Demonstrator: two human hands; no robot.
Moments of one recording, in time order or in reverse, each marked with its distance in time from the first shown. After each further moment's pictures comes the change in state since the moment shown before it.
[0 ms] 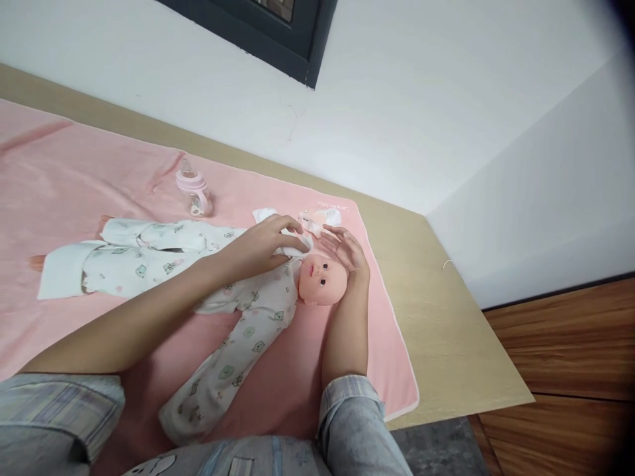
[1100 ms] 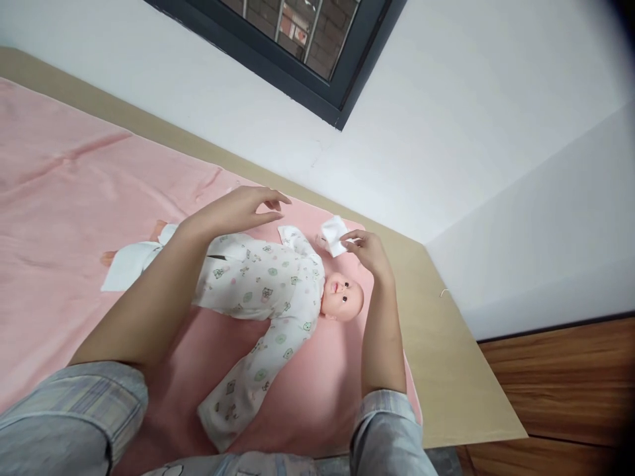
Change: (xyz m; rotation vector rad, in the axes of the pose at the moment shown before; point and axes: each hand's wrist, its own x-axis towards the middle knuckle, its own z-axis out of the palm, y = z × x) left_hand -0.034 -0.065 -0.095 -0.029 0.057 -0.354; right_hand 0.023 -0.076 0.081 -0.938 0.135 0.009
